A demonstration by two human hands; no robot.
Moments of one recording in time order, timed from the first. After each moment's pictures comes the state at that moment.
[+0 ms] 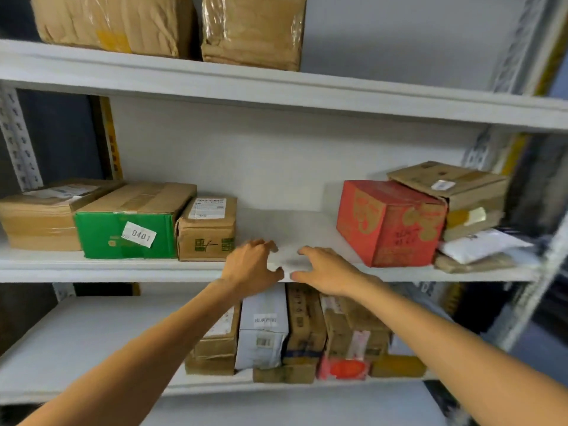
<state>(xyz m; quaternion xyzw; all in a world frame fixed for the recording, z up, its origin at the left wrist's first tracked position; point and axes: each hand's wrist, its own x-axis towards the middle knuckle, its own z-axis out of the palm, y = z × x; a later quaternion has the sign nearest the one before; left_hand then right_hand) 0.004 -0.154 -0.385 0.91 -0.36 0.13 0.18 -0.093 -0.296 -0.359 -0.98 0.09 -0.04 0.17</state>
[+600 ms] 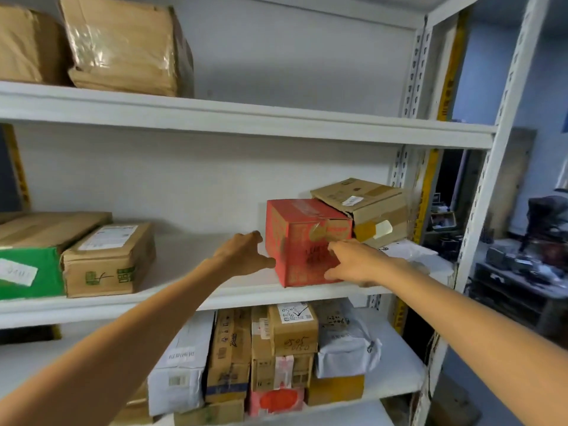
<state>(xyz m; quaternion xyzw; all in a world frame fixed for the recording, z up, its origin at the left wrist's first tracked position) -0.041 -0.320 -0.324 0.91 -0.36 0.00 0.21 -0.204 -0.486 -0.303 -0.98 0.20 -0.03 0.05</state>
